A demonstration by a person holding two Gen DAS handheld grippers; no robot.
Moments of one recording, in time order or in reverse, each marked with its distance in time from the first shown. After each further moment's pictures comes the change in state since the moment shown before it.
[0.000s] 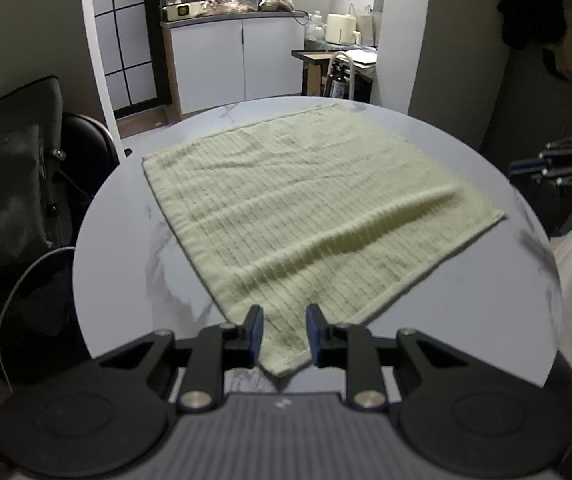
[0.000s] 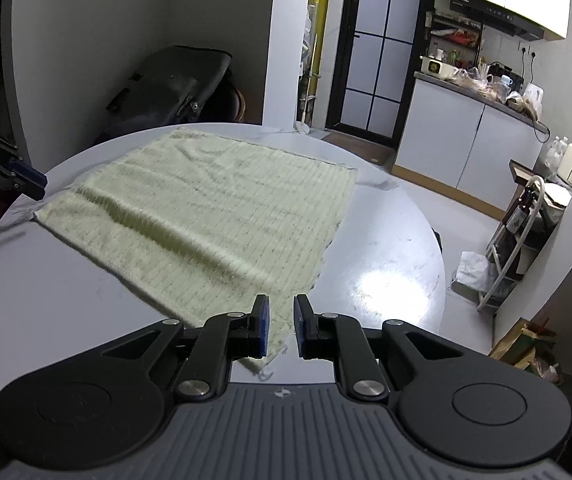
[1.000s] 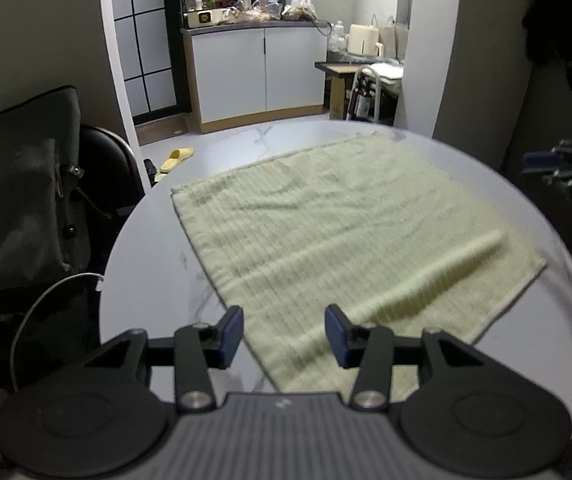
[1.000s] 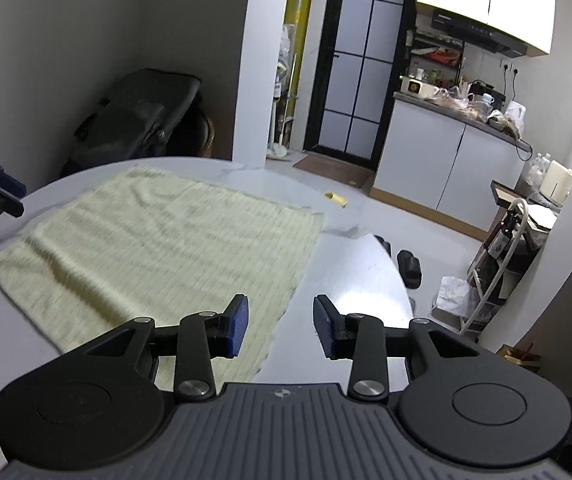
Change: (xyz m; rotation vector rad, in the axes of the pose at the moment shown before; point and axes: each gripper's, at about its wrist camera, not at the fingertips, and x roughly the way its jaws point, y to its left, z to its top) left arm 0.018 0.037 0.043 -0.060 -0.046 0.021; right arm 0.034 -0.033 0.042 0.011 -0.073 -0.057
